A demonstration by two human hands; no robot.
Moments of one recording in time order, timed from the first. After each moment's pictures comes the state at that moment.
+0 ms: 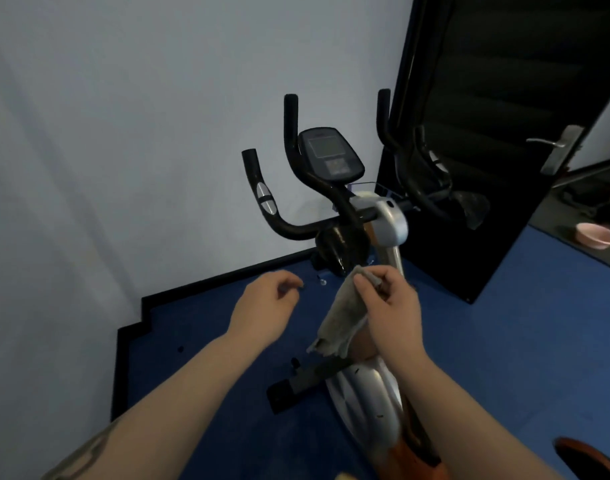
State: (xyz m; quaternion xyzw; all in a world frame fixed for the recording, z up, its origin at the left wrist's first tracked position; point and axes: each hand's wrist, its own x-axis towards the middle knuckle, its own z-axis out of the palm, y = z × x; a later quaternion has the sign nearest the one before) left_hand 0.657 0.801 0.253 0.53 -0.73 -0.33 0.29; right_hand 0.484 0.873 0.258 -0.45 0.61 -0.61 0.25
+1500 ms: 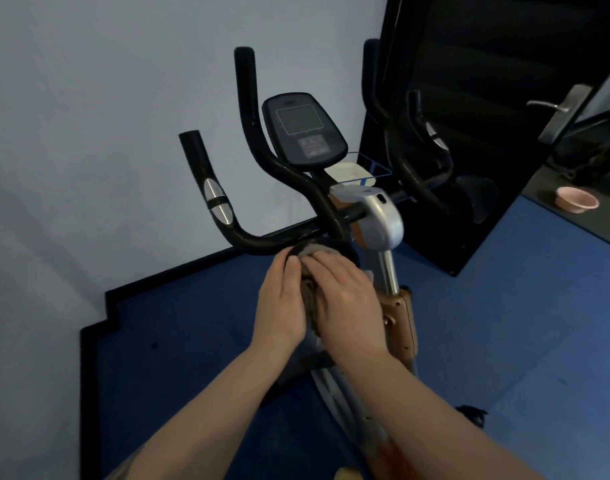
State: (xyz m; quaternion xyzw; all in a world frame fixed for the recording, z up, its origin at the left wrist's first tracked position) left_hand 0.561 0.732 0.226 0.43 -0.58 -0.51 0.46; right_hand 0.466 0.777 0.228 -0.68 0.65 -0.34 -0.06
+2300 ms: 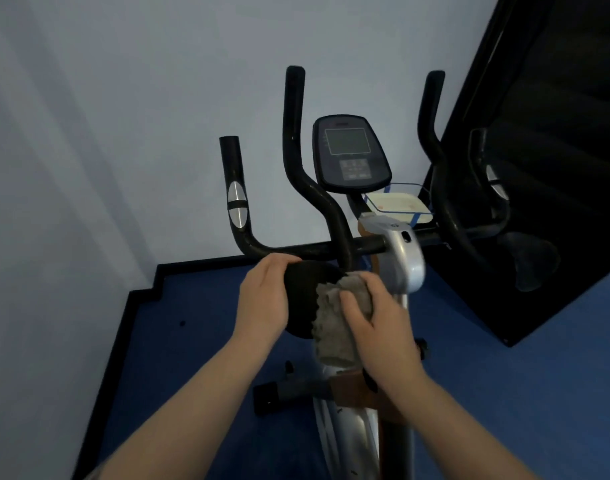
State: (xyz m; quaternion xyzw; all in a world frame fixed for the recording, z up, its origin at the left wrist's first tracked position) left_hand 0.539 0.715 0.242 0.58 -0.48 -0.42 0.51; right_hand 0.388 0.764 0.250 -0.62 0.58 -0.44 0.29
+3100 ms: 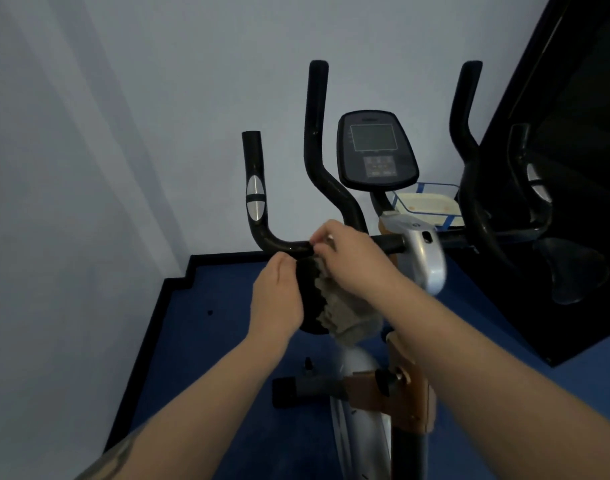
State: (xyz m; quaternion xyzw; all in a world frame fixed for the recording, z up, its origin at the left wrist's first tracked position) left_hand 0.528 0.724 0.237 0.63 -0.46 -0.36 0.51; right_hand 0.412 0.681 0.286 -0.75 0.57 -0.22 0.26
